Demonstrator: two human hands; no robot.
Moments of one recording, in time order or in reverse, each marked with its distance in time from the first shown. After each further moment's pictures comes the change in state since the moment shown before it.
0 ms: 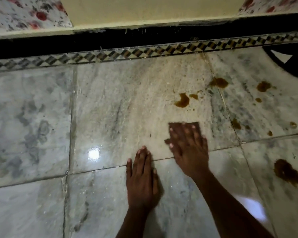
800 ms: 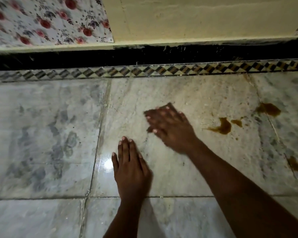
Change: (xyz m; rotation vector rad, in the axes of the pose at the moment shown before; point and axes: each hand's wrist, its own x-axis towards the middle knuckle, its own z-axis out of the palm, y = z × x) left_hand 0.113 -0.098 -0.029 0.220 0.163 -0.408; right_hand 0.188 -0.131 0.029 0.012 0.007 -0.549
